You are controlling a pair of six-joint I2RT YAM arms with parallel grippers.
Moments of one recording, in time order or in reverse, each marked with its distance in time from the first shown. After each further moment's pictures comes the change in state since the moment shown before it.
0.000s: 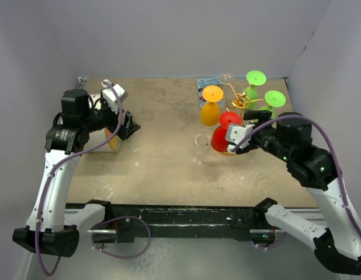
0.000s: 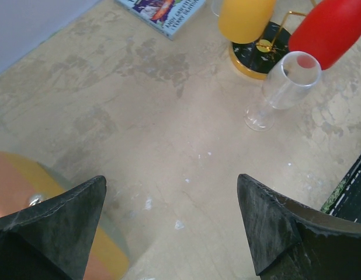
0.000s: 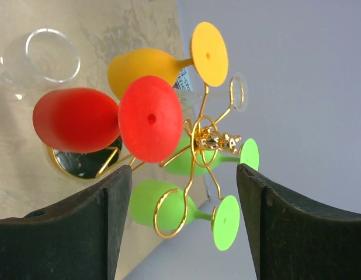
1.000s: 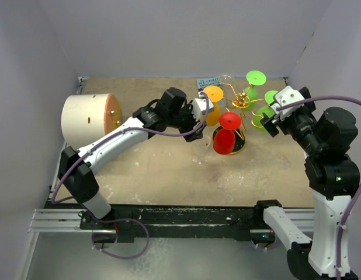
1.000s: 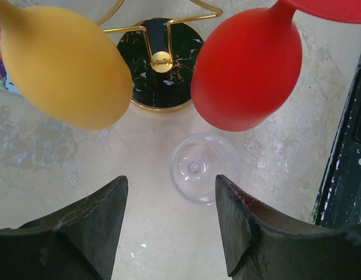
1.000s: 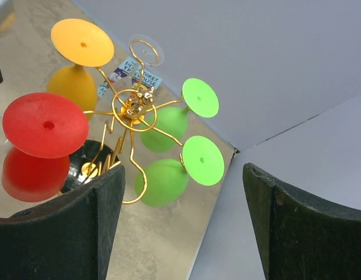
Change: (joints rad) left arm -0.678 0.582 0.196 0.254 -0.259 -0.076; right arm -0.543 -0.006 0.171 0.069 -0.246 0.467
